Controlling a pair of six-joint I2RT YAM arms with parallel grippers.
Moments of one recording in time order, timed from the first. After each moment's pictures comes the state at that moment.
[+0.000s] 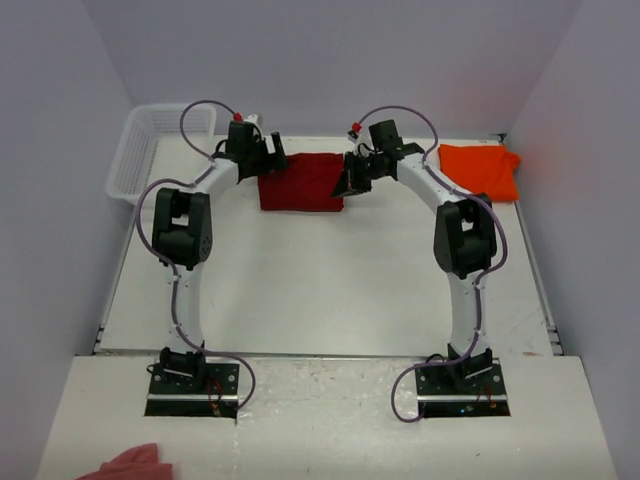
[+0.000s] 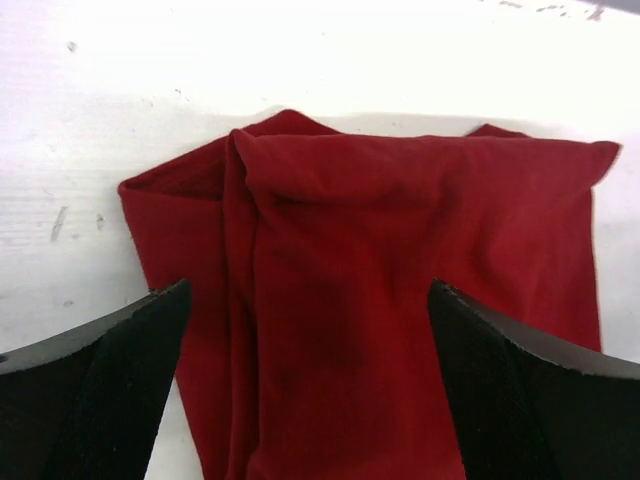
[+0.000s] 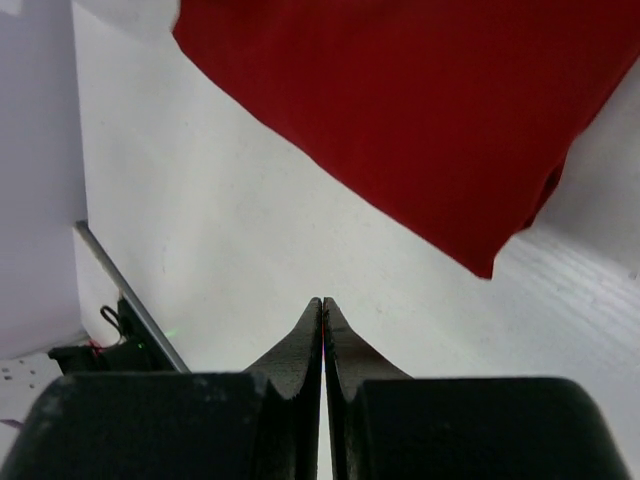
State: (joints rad) left arm -0.18 2.28 1.80 -0.20 0.17 -0.39; right arm 0.33 2.21 1.91 -0.61 -0.65 0.38
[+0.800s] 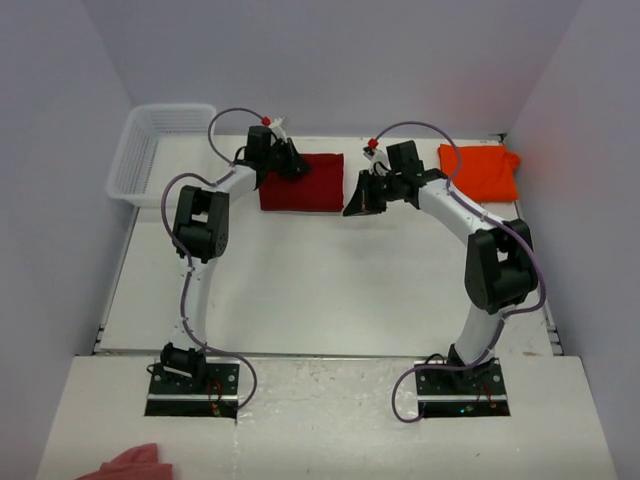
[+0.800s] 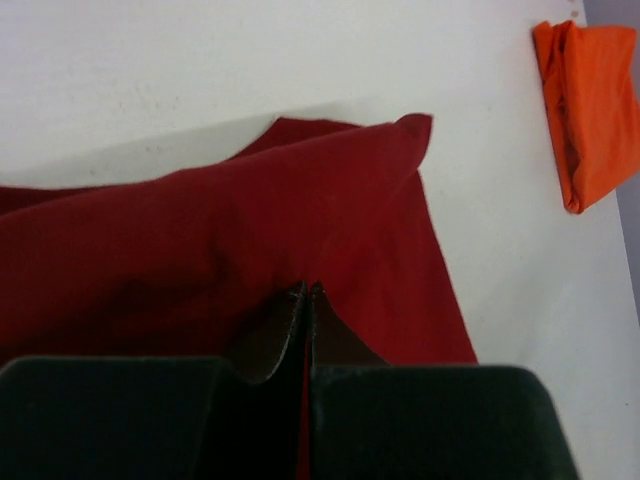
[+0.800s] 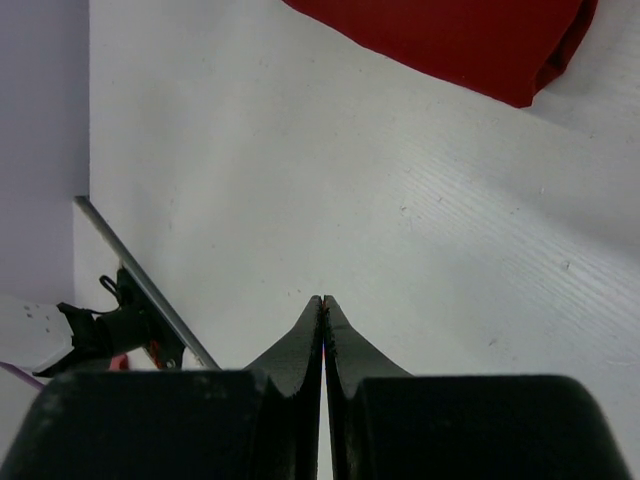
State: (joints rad) left arm -0.24 2.43 1.90 0.04 0.50 -0.51; right arm 0.34 1.84 1.42 -0.44 -0.63 0.40
